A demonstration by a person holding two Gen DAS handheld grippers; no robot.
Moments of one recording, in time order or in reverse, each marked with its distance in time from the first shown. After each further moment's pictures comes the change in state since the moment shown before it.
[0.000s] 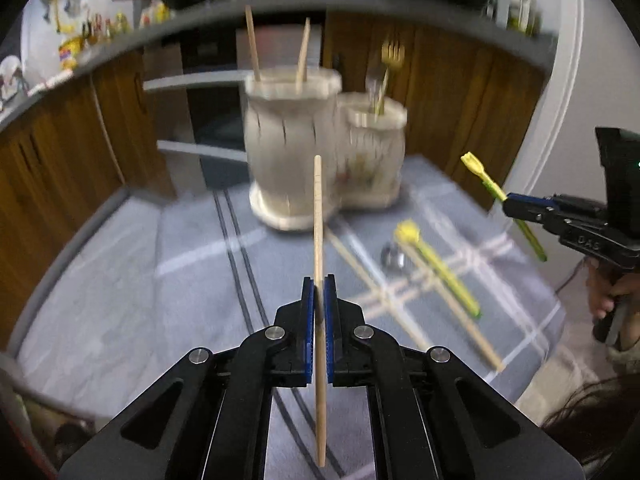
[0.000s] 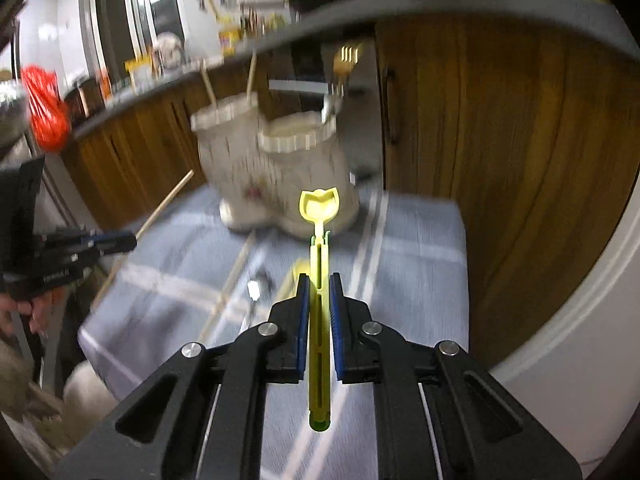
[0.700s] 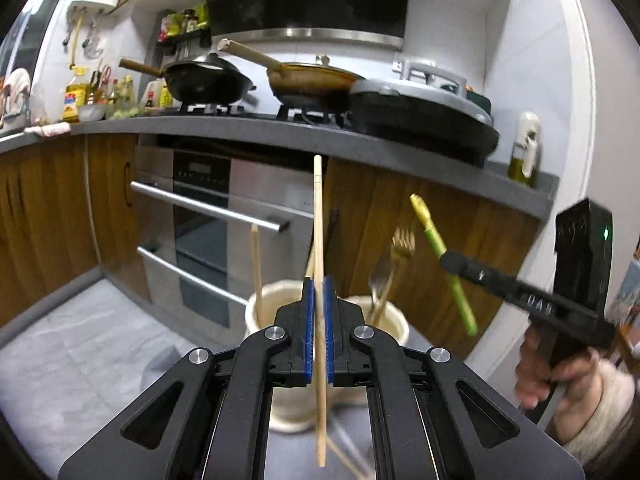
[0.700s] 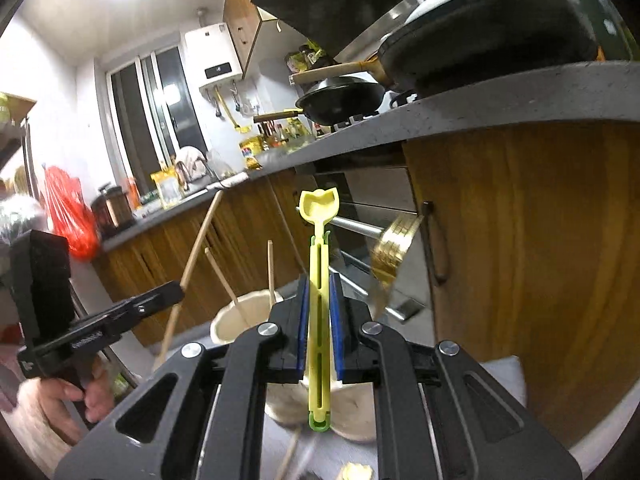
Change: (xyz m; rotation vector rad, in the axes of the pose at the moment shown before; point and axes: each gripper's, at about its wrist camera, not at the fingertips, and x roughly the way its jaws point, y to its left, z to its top) left arm 0.009 0.028 0.123 -0.094 -0.380 -0.109; right arm 0.038 -0.005 0.119 0.124 -0.334 0.168
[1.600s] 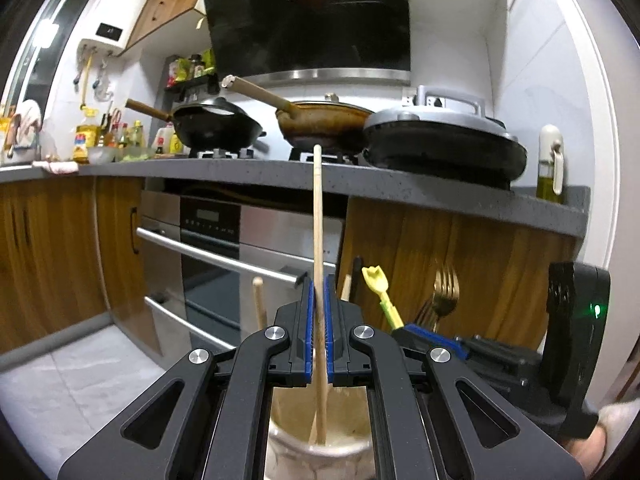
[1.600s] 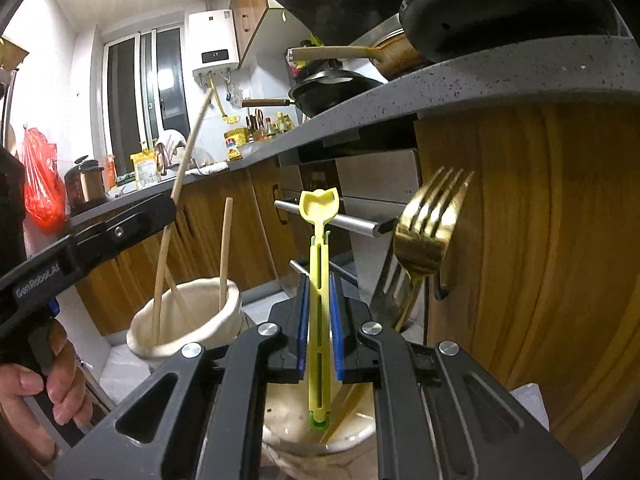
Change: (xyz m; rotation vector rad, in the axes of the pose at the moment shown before) left arm 0.042 0.005 -0.006 0.067 -0.184 0.069; right arm 0.070 0.005 -0.036 -0.119 -0.025 -0.103
